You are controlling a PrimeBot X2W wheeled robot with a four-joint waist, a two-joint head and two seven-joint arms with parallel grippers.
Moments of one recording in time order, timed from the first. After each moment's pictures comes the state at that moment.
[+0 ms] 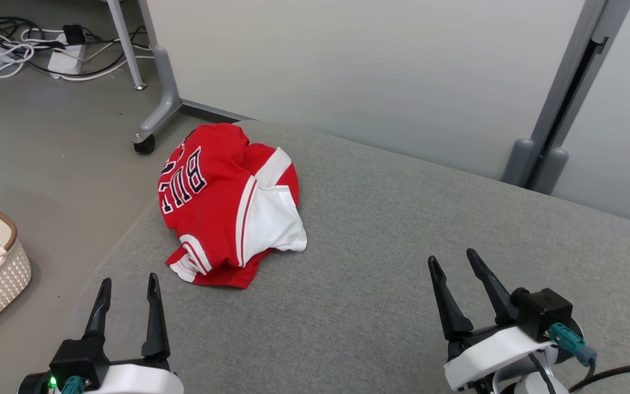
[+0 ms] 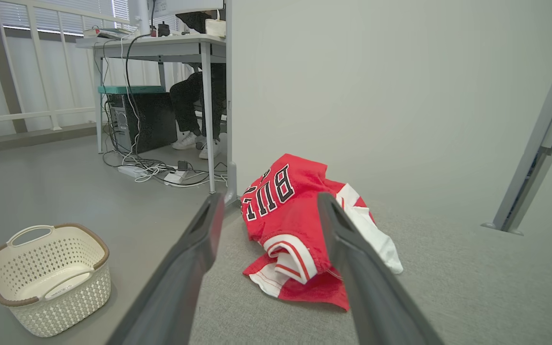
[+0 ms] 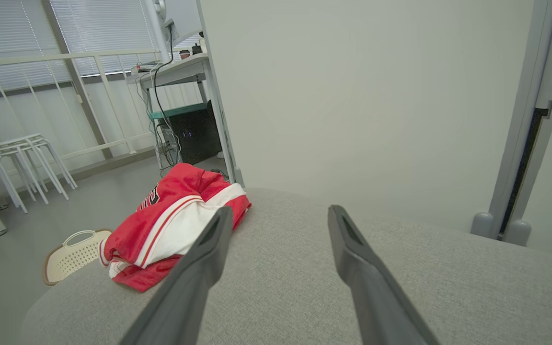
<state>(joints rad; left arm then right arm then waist) 0.04 0.05 -0.01 0.16 -0.17 0.07 -0.26 -0.15 -0.05 0.30 0.30 0.32 0.13 -0.26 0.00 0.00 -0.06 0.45</state>
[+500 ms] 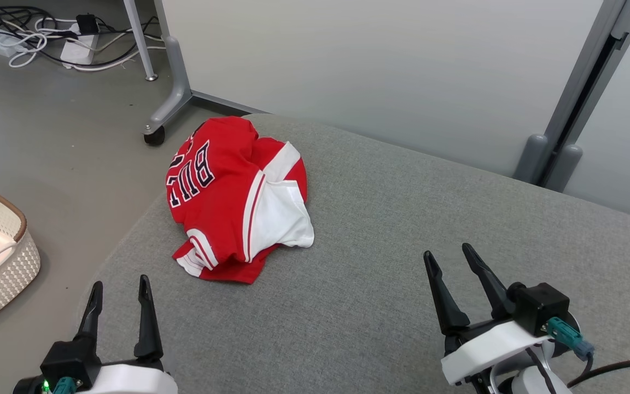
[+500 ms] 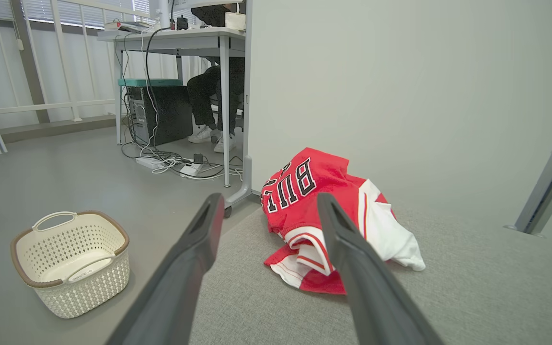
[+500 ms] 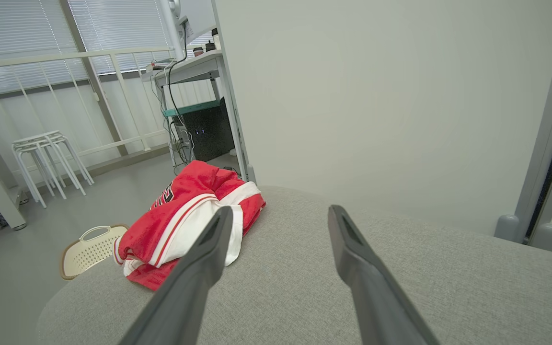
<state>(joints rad) 0.05 0.05 0.01 0.16 -0.18 0.07 -0.26 -0.17 -0.05 0.32 0.31 0.32 0.13 -0.26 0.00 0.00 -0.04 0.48</state>
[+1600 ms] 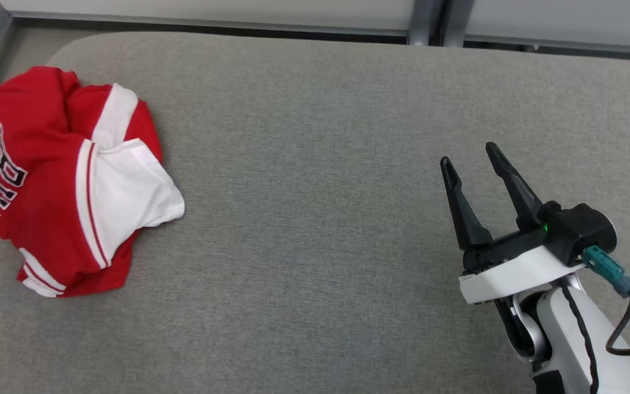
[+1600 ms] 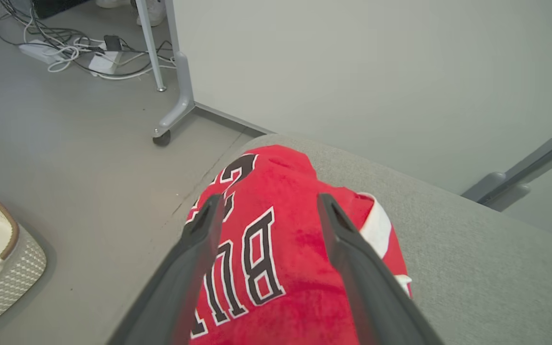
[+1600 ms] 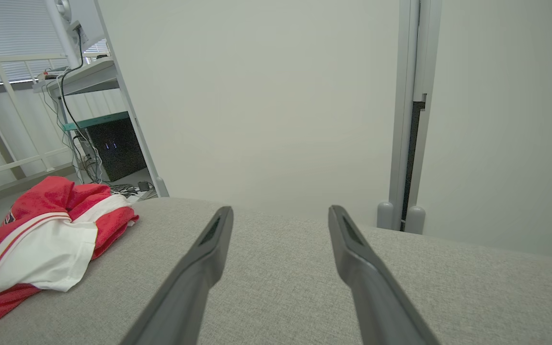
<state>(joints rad) -0.73 0.40 0.15 0.71 -0.51 -0.11 0.31 -0.37 -0.14 0.33 0.19 0.29 0.13 -0.26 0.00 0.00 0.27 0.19</state>
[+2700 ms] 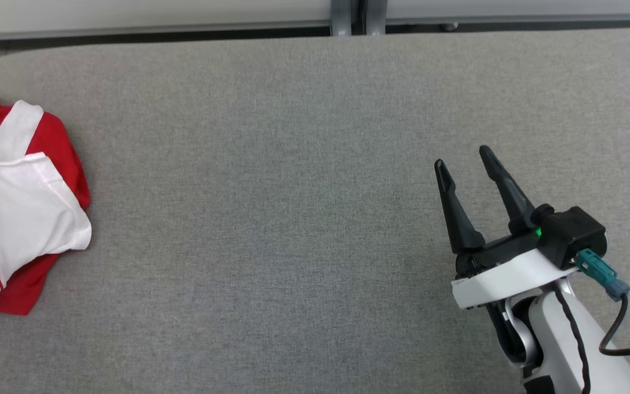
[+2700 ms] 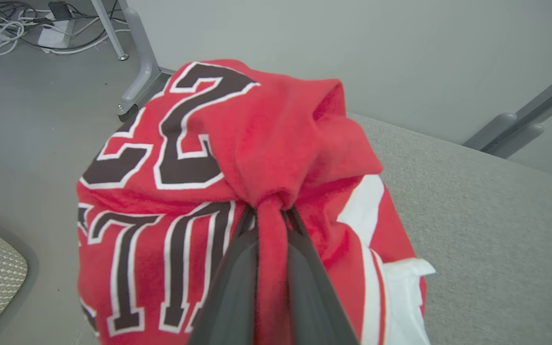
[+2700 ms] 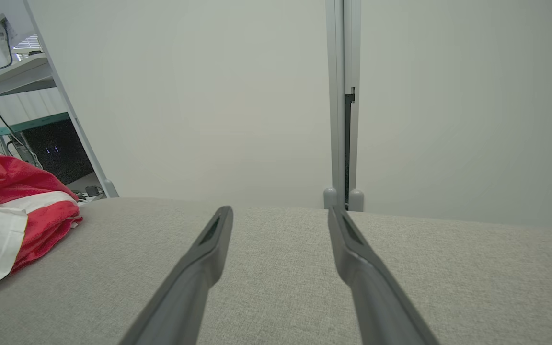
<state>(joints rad) -0.81 0.57 -0.08 0.93 -0.67 -0.13 0.29 -0.37 -0.11 0.32 0.19 0.29 0.13 -0.26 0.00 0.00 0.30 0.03</state>
